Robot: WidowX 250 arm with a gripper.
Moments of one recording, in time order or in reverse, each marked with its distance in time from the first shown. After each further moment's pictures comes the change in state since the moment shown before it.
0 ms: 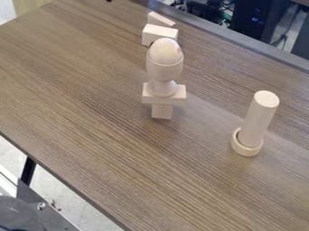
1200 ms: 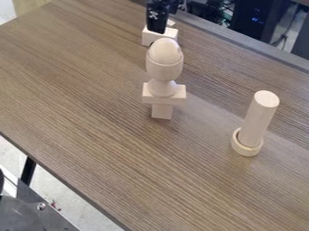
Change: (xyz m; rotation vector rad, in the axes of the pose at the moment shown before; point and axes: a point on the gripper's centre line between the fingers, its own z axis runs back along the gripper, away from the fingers) arm -0.034 -0.068 -0.052 -0.109 0.003 0.530
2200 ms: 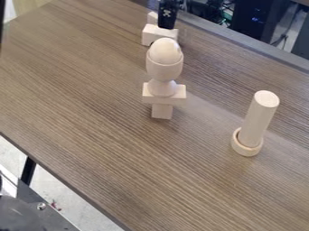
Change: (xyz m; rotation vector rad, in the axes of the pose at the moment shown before) arm 0.013 -0.051 -0.037 0.032 0.016 0.150
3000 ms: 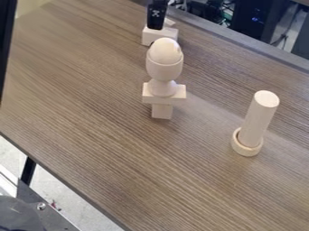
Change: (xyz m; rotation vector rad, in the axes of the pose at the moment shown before) arm 0.018 -0.009 -0.017 0.054 -0.016 0.037
